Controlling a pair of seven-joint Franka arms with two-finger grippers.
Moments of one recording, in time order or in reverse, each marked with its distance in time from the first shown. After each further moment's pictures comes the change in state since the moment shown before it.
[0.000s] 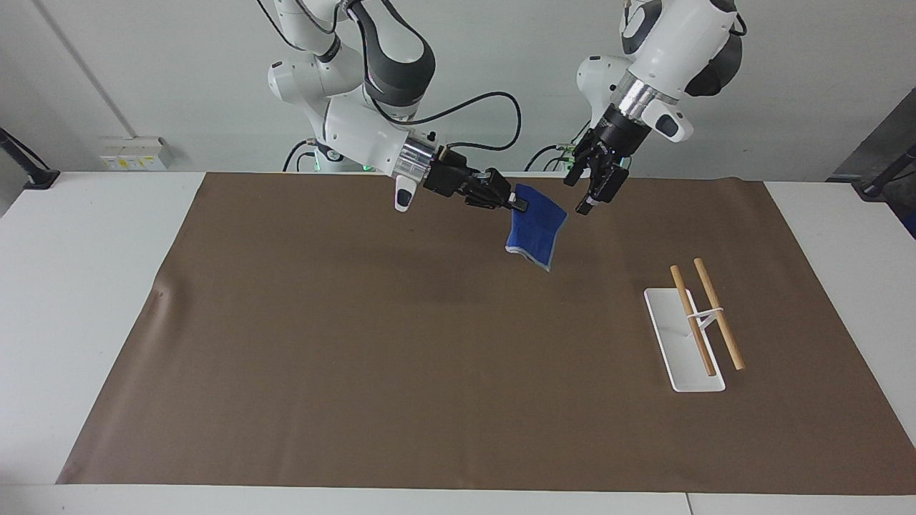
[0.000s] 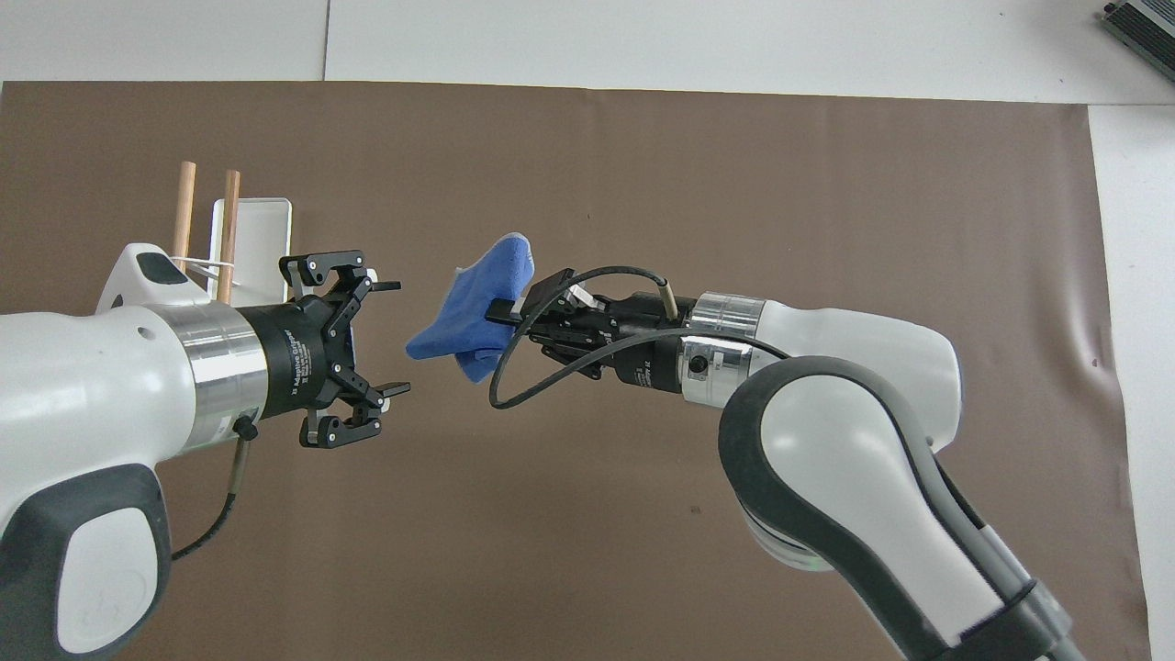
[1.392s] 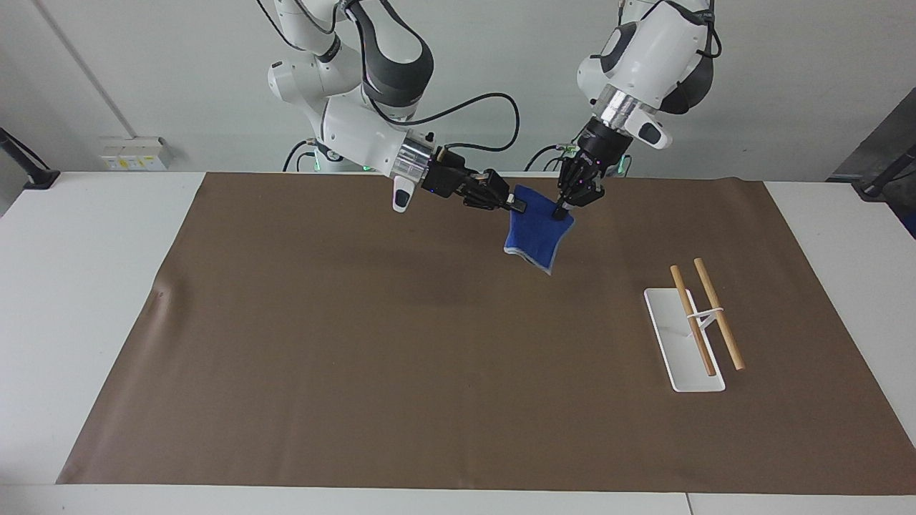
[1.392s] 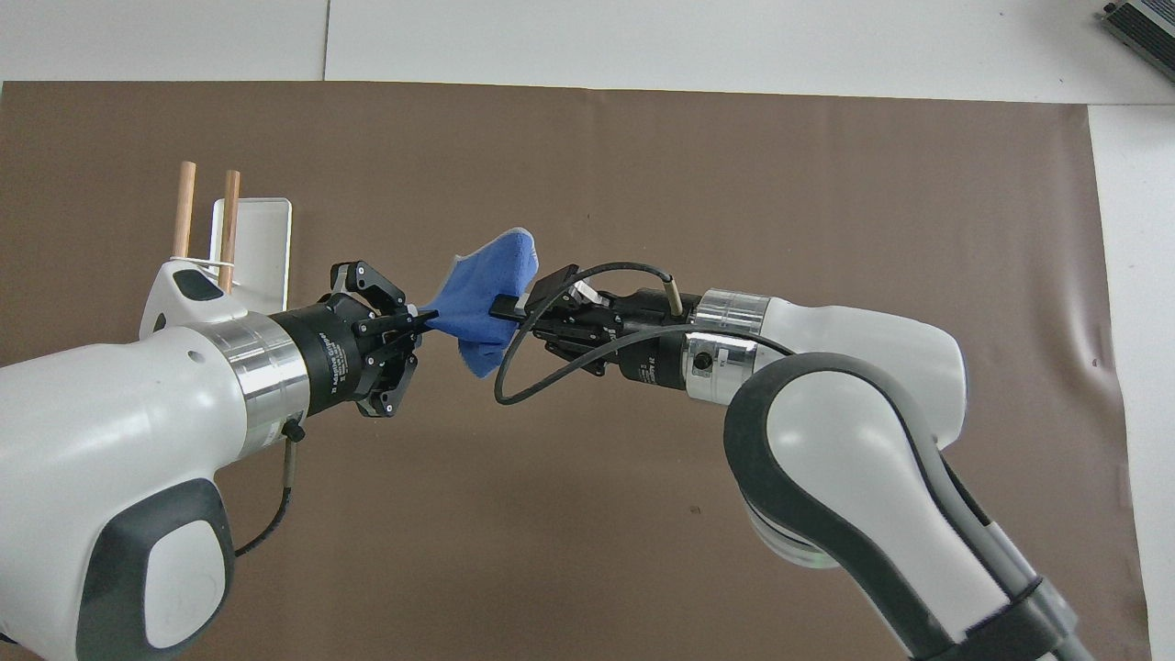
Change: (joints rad) left arm -0.059 0.004 0.016 -0.080 -0.003 0.196 -0.036; right arm -0.003 0.000 -0.004 0.002 0.000 0.000 -0.001
